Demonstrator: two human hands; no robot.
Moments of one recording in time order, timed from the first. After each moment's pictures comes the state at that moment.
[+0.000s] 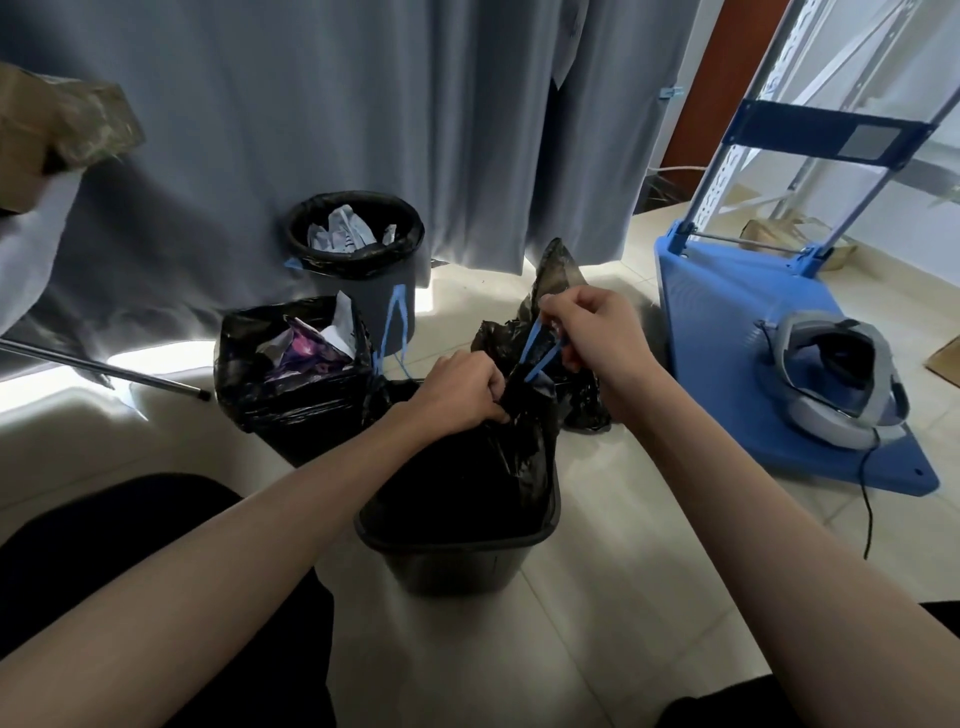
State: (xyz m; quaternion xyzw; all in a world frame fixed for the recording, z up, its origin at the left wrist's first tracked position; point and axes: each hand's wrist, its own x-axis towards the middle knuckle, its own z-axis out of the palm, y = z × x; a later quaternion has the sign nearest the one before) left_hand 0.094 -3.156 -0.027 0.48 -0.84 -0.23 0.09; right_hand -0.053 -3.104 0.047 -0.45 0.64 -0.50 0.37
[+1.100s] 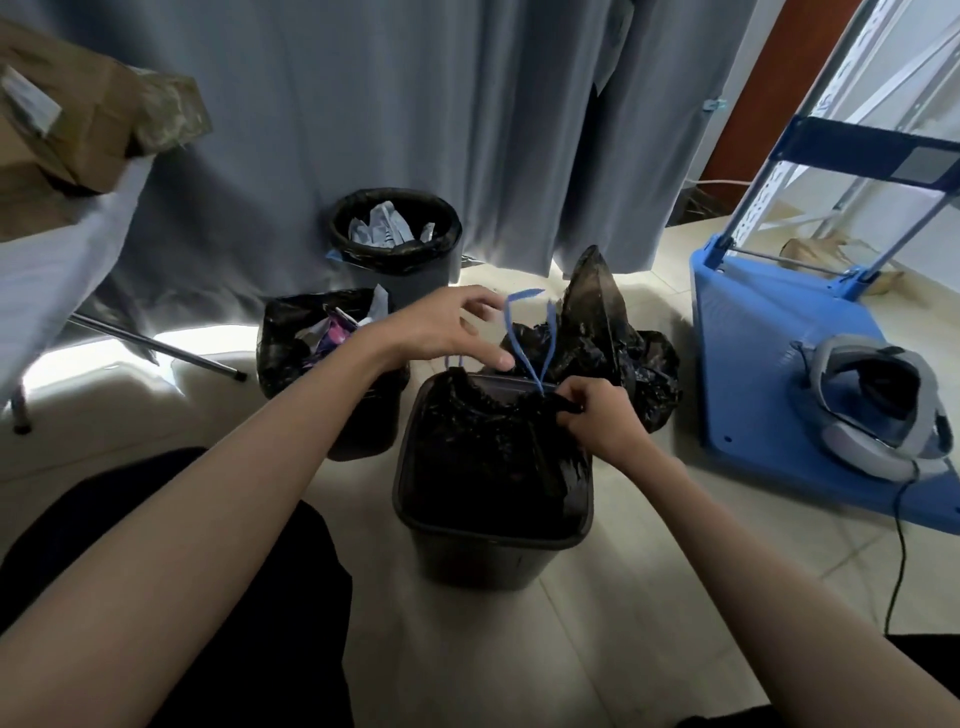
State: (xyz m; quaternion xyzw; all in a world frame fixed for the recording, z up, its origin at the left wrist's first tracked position) left_hand 0.160 -3.184 0.029 0.45 -0.77 -0.41 0.18; right_hand -0.058 -3.098 -0.032 -0.63 0.71 -0.20 0.24
